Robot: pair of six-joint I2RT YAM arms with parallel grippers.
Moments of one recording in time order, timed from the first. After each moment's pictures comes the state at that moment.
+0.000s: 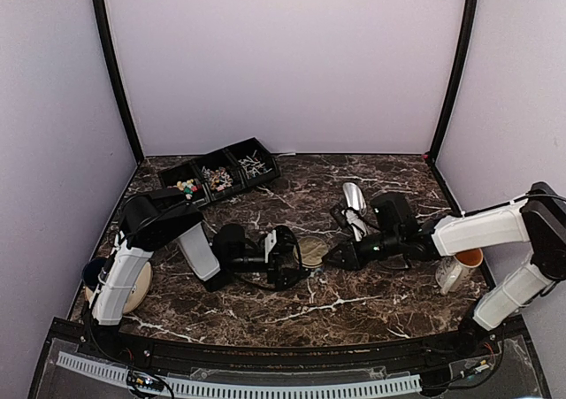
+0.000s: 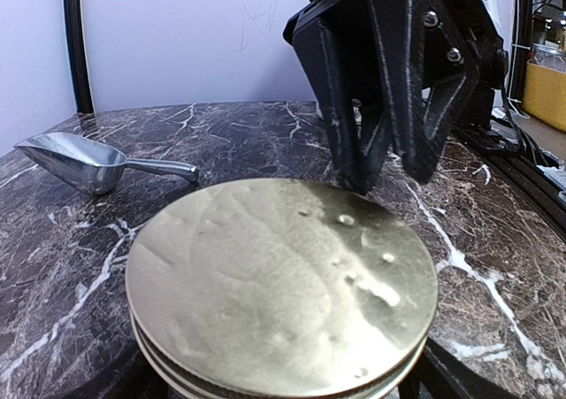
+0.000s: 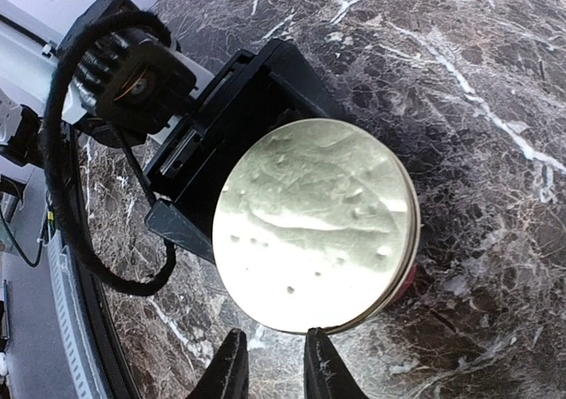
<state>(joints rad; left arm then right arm) -0.80 2.39 0.92 1.37 0.68 0.08 0.73 1.48 0.63 0.14 -0.49 0.27</state>
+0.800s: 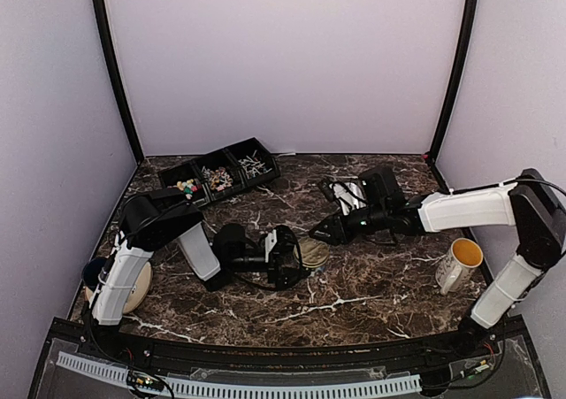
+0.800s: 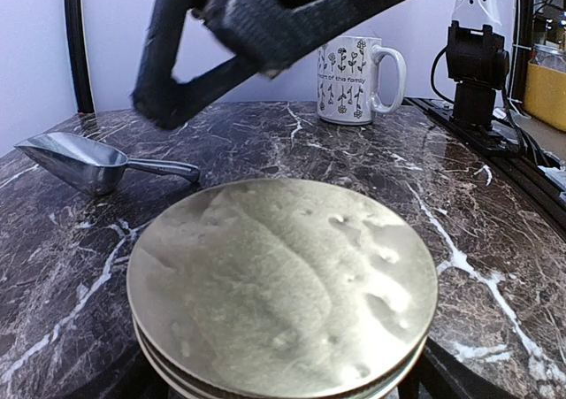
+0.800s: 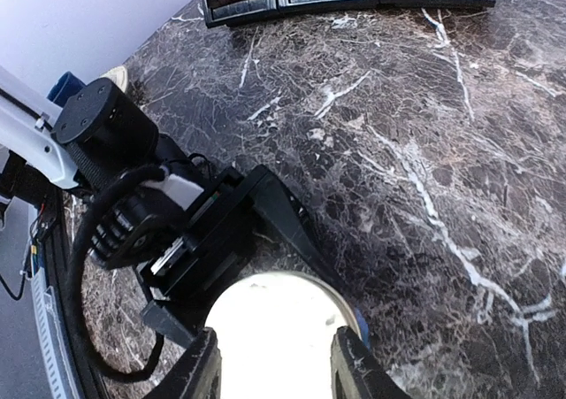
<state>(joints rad) -0.80 2.39 0.93 1.36 0.67 0.08 0.70 1.56 0.85 0.05 -0.45 0.18</state>
